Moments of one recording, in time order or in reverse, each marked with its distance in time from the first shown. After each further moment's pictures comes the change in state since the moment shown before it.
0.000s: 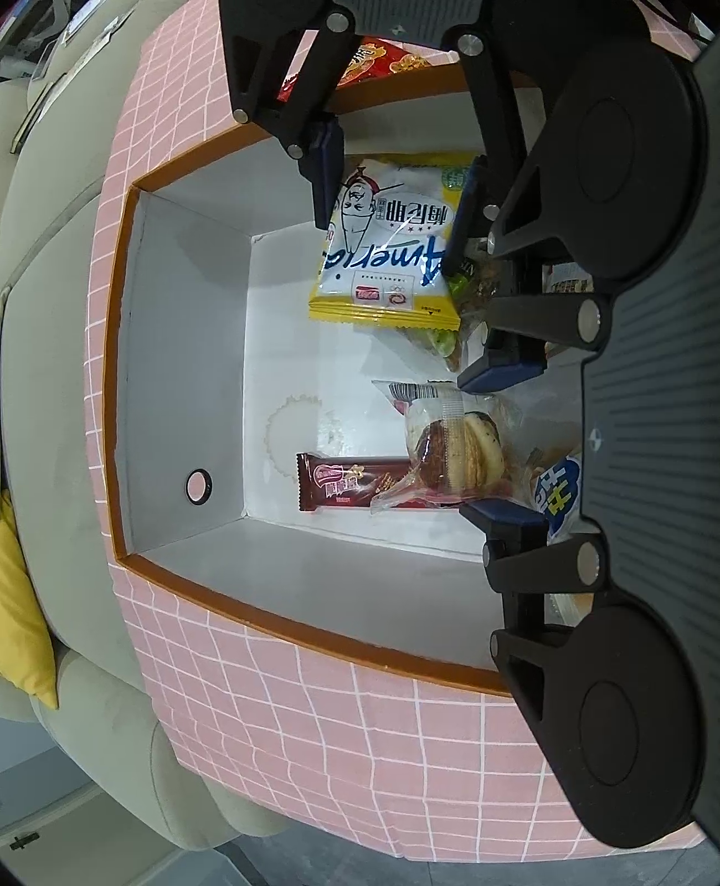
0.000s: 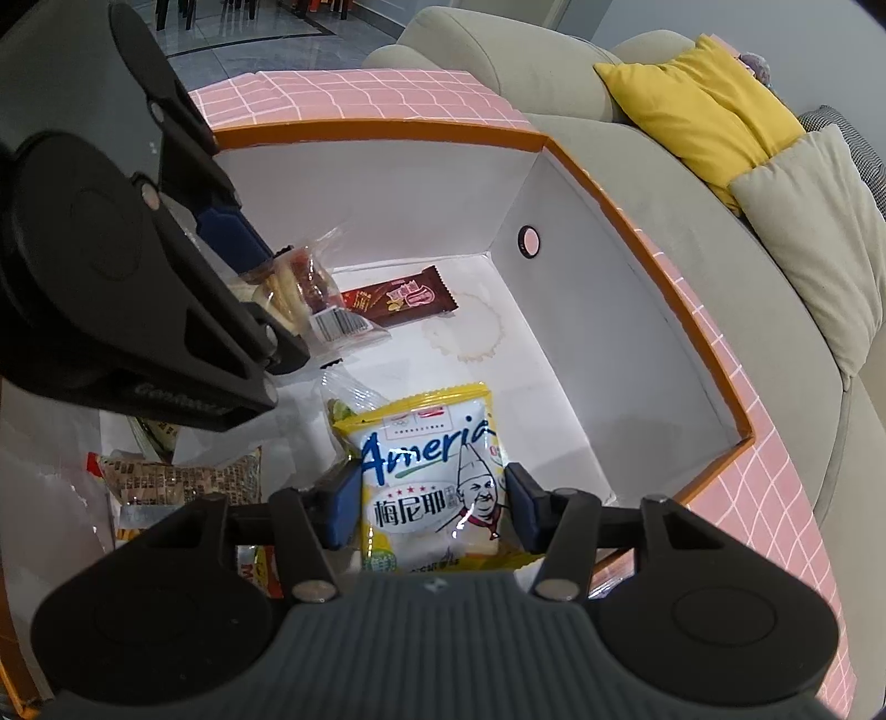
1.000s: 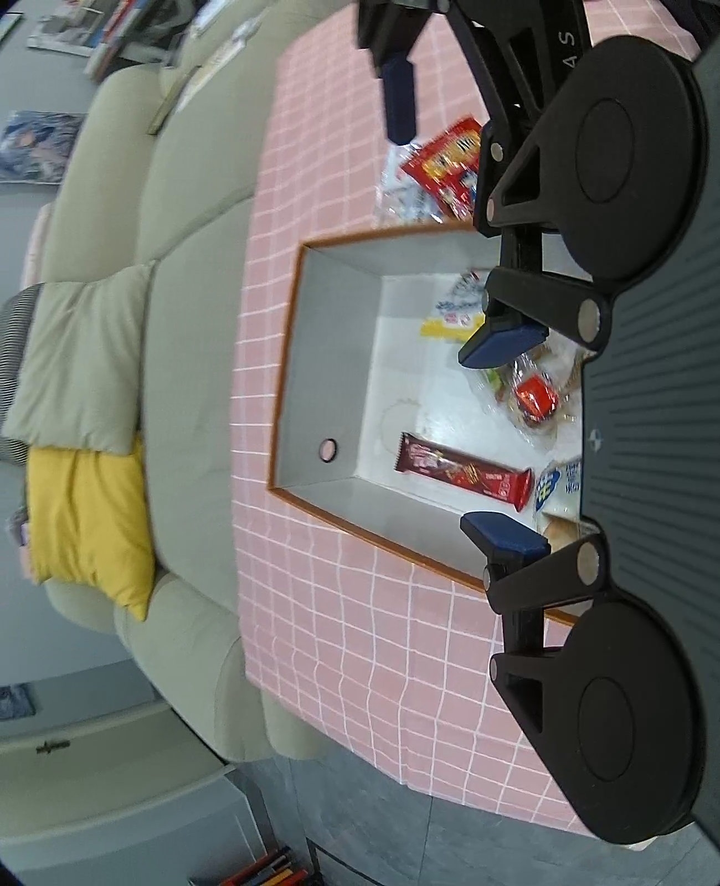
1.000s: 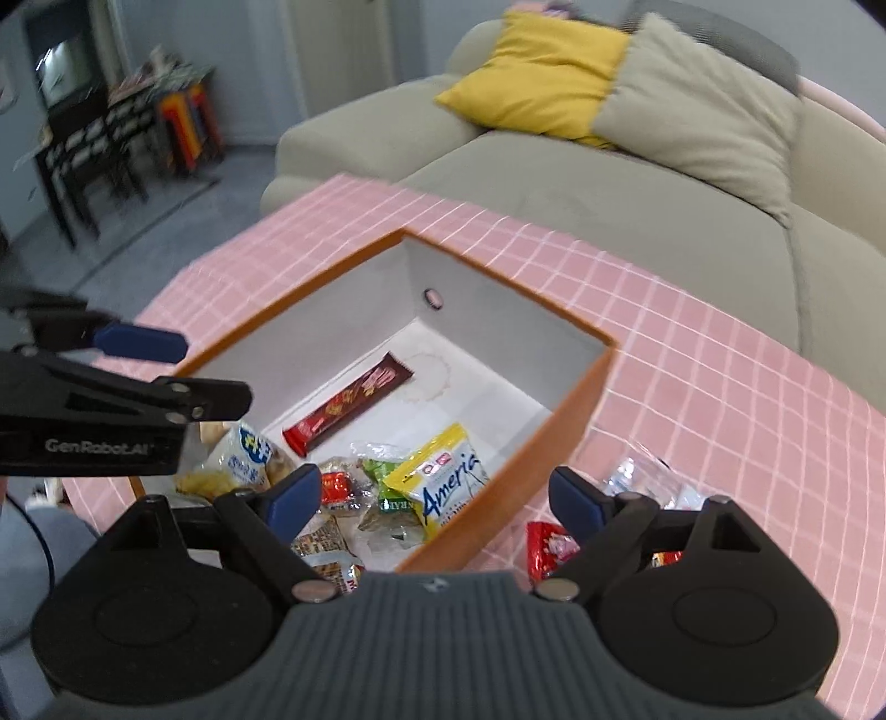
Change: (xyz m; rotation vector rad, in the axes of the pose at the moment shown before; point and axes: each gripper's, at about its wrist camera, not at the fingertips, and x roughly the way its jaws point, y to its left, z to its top) left arm -0.112 -0.015 -0.022 -0.160 -0.272 0.040; right arm -0.113 -0.041 -0.036 0.557 -0.154 0.048
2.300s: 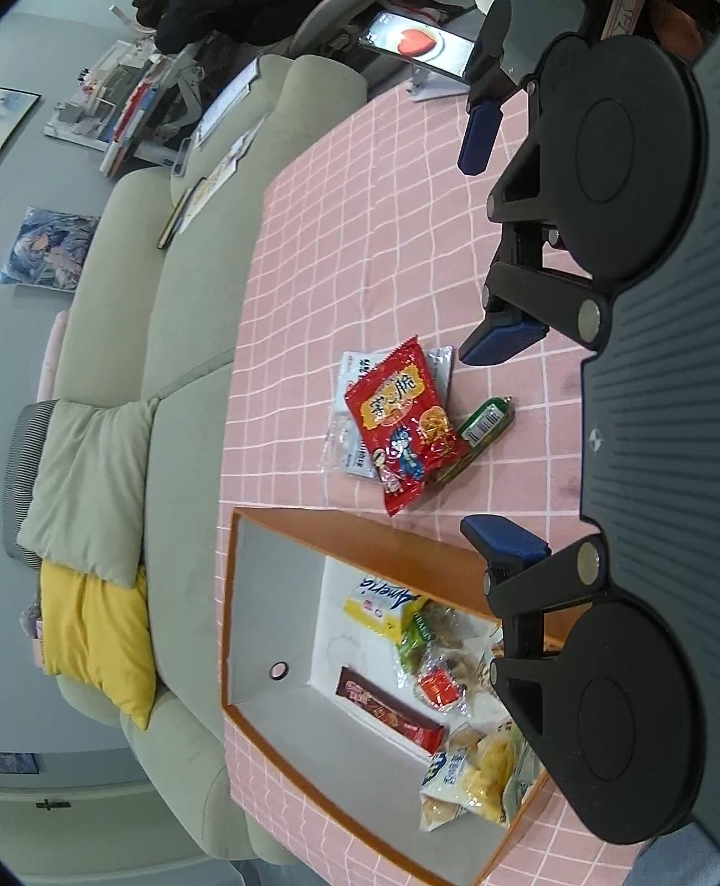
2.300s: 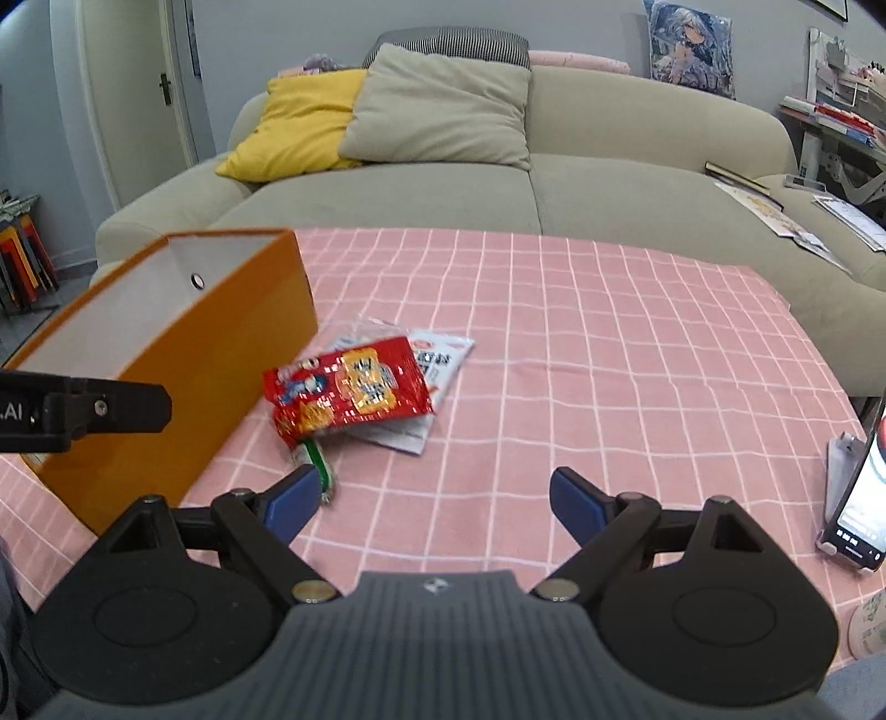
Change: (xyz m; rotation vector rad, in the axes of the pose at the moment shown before) left arm -0.013 -0.140 -0.078 -0.005 -0.058 -0.198; right arm -0.069 -0.092 -0.176 0.267 -0.140 -0.303
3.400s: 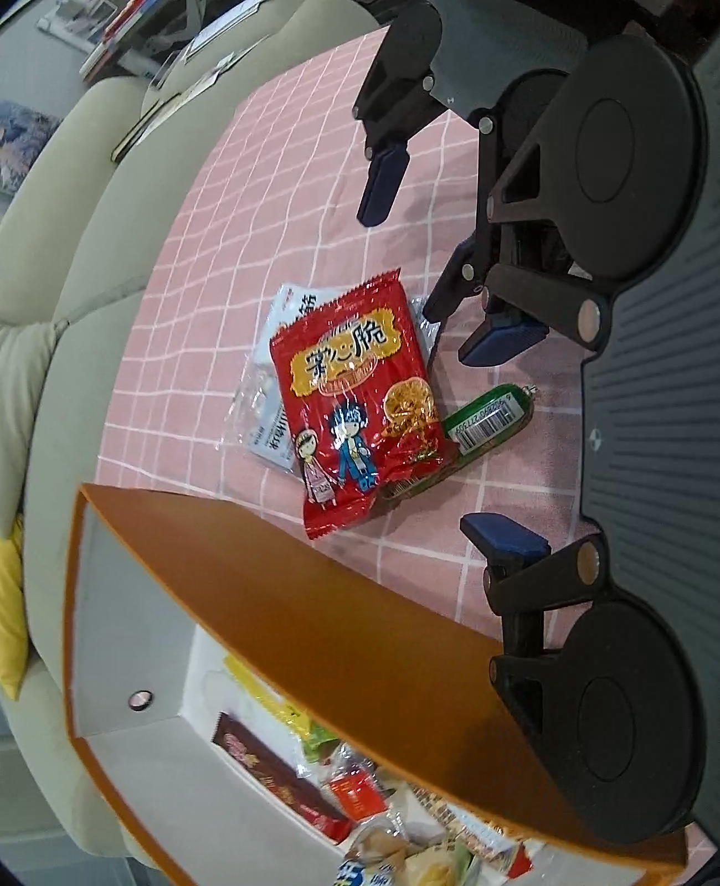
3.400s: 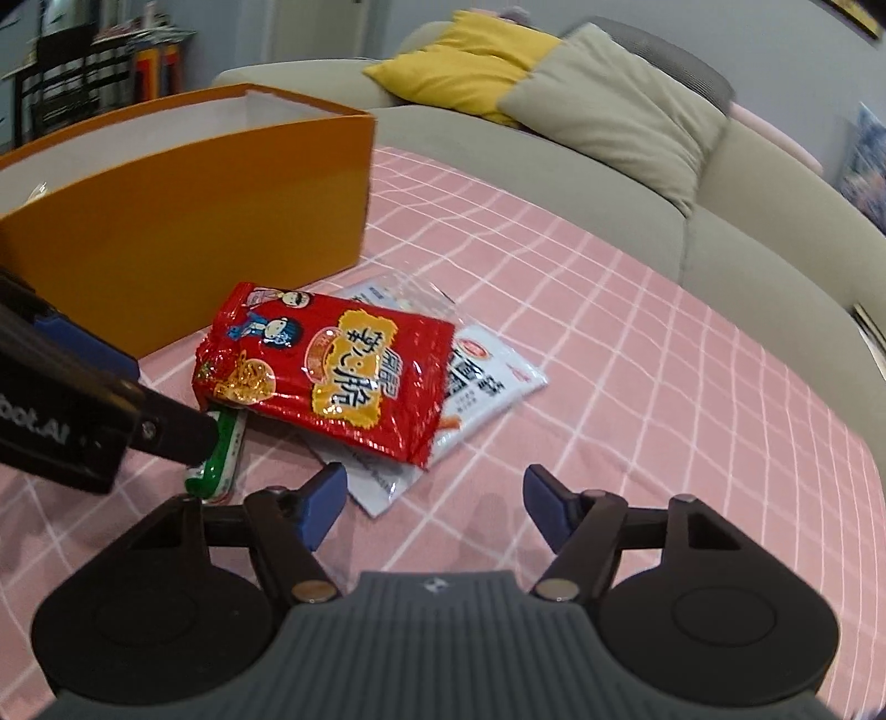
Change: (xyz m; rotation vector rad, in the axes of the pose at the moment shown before) left arm 0.116 -0.001 0.004 -0.183 0.201 0.057; right arm 0.134 -0.006 0.026 -0.510 0.022 0.156
